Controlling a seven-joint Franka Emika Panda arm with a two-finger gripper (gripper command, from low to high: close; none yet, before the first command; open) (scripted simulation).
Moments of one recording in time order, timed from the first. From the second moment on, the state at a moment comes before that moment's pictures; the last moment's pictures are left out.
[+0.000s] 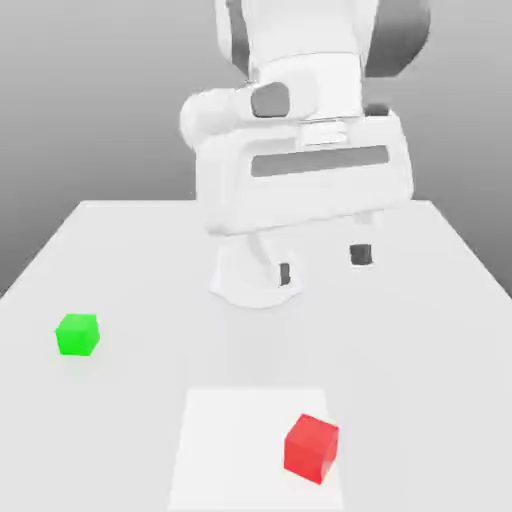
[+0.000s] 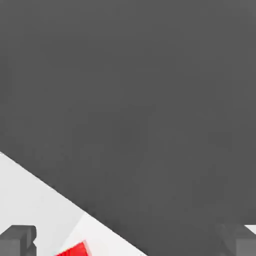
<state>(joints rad) 0.25 -0.16 -0.14 -2.51 0.09 2.59 0.12</state>
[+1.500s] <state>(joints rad) -0.42 -0.21 -0.52 -2.84 -0.25 2.66 0.27</state>
